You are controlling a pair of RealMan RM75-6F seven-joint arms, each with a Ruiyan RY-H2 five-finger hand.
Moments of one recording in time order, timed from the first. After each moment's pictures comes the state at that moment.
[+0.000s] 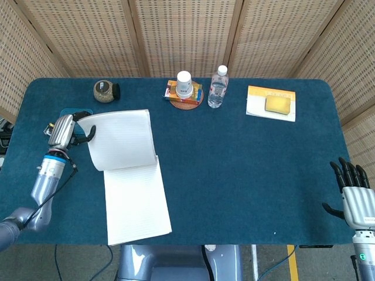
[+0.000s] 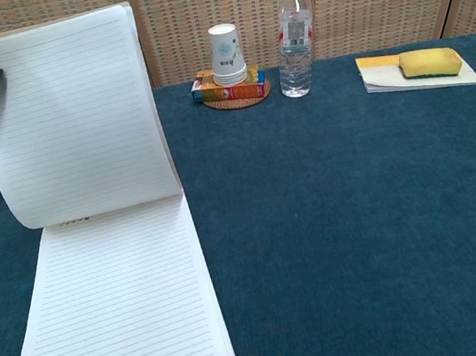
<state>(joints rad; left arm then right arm) -0.65 -1.45 -0.27 -1.13 1.23 1.06 -0.49 0.10 -1.14 0.11 -1.54 -1.44 1.46 -0.04</state>
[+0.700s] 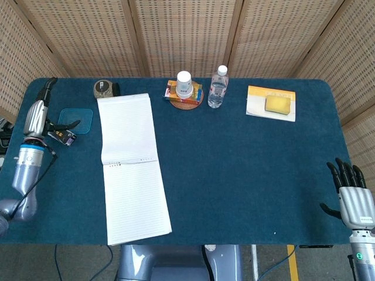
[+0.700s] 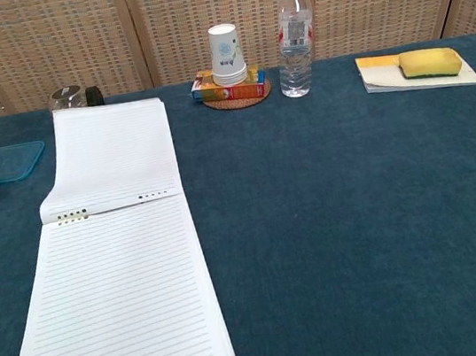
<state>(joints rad) -0.63 -1.41 -0.32 -1.00 1.26 1.08 -0.68 0.10 -1.15 0.10 -1.54 -1.45 1.46 -0.07</state>
